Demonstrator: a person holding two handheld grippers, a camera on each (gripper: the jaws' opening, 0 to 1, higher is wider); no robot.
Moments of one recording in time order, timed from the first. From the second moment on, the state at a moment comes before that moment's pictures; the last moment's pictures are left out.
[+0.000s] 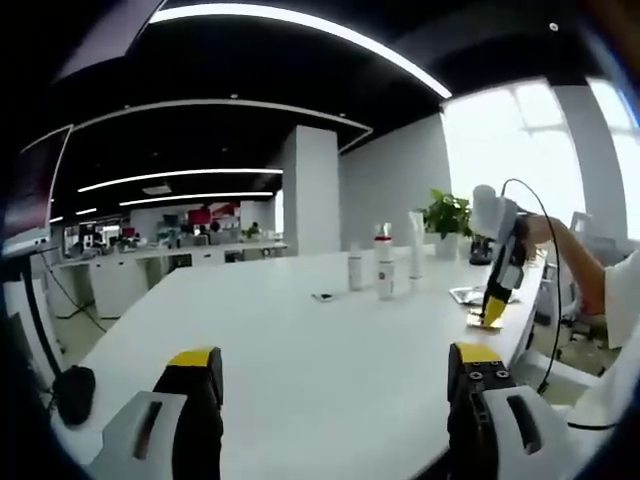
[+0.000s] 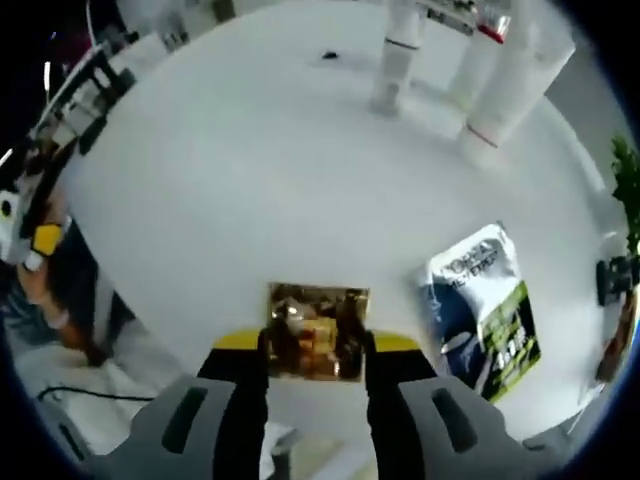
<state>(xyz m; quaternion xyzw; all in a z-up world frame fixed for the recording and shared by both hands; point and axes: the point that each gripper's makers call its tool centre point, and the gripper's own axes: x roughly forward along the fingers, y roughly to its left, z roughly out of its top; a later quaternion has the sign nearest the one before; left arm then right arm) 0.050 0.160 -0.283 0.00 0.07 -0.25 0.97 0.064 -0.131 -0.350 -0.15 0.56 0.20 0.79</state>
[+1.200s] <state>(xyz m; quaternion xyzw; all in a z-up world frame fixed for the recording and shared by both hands) 0.057 0.111 -0.294 0.03 0.06 -0.28 0.96 0.105 -0.057 -0.254 -0.03 0.21 0.33 0.92</state>
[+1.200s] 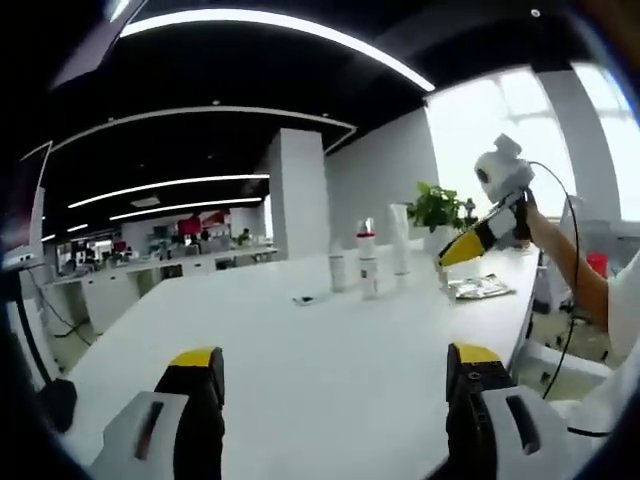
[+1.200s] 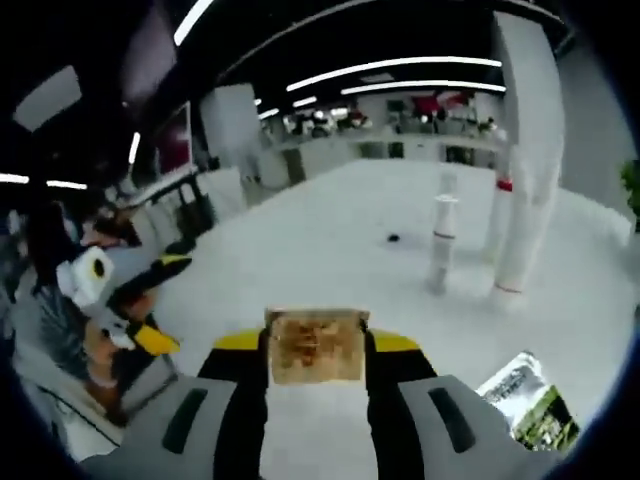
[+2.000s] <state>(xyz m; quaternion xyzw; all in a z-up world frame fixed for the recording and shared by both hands) 0.071 0.037 -0.277 0.02 0.01 -0.34 0.94 0.102 -0.031 -0.216 0.01 0.09 0.35 0.93</state>
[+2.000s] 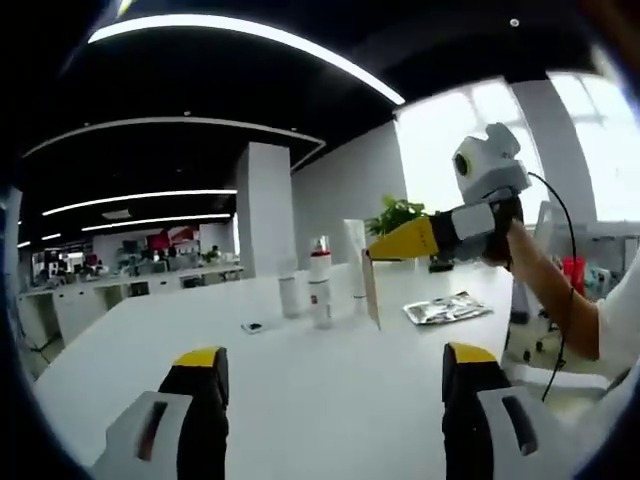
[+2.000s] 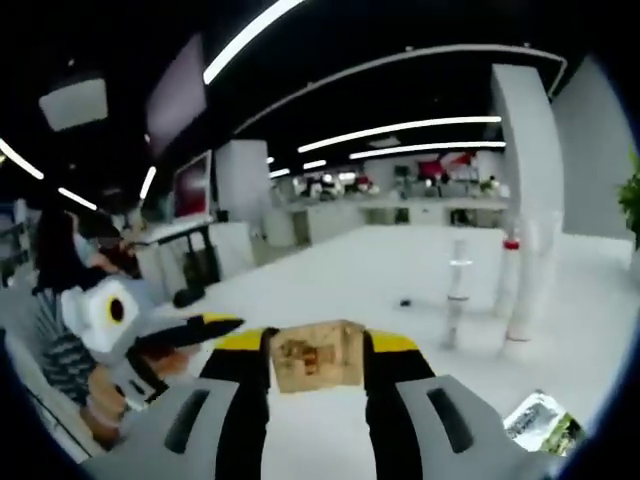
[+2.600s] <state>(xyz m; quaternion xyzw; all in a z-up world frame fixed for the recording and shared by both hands) 0.069 0.003 -0.261 -0.02 -0.01 -0.41 0.91 0.084 -0.013 -0.206 0.01 0.06 0.38 0.92</state>
